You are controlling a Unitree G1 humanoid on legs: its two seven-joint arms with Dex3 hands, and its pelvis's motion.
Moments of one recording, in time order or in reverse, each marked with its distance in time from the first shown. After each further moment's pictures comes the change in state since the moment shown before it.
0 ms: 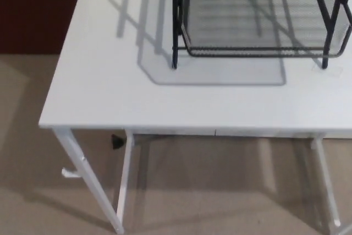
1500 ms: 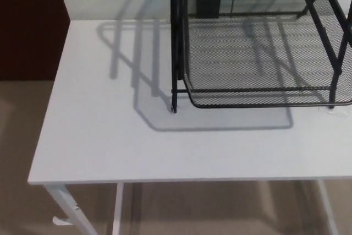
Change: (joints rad) left_arm -0.029 0.029 -0.118 0.208 0.120 -0.240 0.161; right_arm 0.002 -0.010 0.016 0.069 0.002 -0.048 0.005
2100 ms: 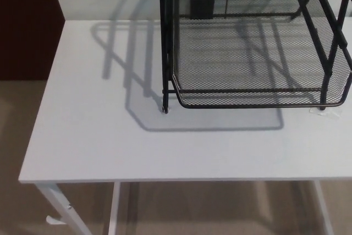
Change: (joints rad) left_arm -0.003 0.000 -0.001 0.010 0.006 -0.011 0.000; right_arm 0.003 -0.001 0.000 0.002 0.003 0.006 0.003
